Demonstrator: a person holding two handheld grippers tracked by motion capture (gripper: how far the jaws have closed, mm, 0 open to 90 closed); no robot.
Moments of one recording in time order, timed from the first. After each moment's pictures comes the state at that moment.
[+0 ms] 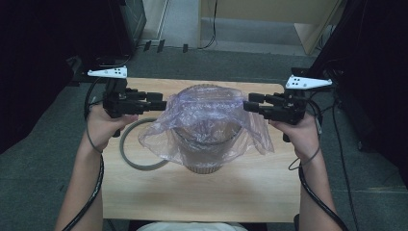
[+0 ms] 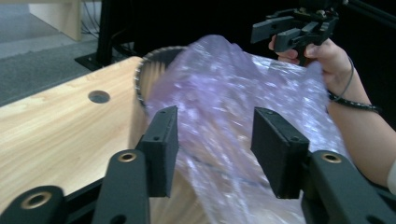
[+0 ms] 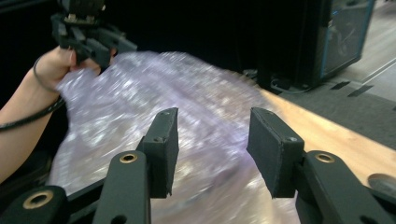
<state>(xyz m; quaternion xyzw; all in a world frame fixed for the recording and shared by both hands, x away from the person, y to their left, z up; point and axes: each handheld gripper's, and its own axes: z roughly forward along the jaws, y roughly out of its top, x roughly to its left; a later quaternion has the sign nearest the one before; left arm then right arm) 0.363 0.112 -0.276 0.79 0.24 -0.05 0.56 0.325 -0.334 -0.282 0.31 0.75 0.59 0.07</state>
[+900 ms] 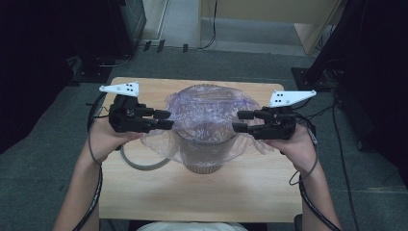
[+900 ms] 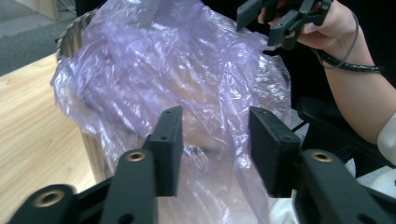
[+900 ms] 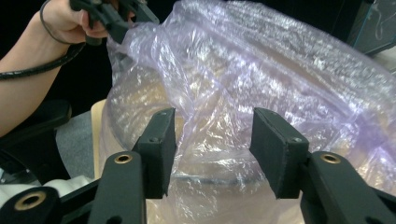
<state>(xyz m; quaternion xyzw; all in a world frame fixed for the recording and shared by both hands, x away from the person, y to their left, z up) 0.333 0.094 -0.281 0.83 0.20 -0.05 0.52 0.296 -0.303 -0.287 0.25 0.80 0.53 0.06</state>
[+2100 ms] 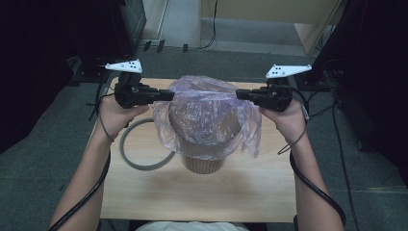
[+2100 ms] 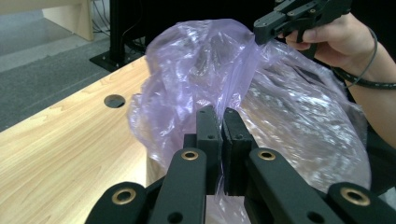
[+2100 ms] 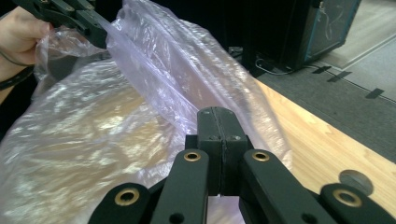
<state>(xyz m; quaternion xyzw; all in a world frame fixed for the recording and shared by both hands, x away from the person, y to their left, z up) 0.393 0.089 -0.275 0.81 0.23 -0.01 0.54 0.362 -0.309 -0.275 0.31 0.79 0.52 0.10</state>
